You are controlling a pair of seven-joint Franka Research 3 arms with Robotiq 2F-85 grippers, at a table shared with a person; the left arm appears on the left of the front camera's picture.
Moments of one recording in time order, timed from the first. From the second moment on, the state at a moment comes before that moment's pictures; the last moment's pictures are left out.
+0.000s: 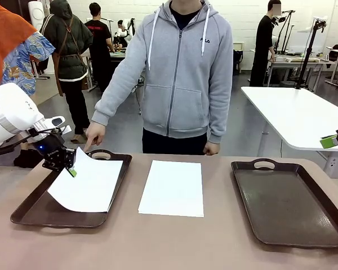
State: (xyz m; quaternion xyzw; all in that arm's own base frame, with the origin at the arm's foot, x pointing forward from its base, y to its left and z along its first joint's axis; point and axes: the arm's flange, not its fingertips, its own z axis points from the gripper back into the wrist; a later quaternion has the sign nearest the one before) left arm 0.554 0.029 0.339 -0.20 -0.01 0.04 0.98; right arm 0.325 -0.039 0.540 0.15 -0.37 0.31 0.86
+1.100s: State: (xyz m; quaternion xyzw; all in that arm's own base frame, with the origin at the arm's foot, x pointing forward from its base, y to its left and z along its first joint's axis) left arm 0.570 0.024 0.334 -0.15 -0.02 0.02 0.99; right arm 0.325 -0.039 0.540 0.15 -0.37 0.31 0.86
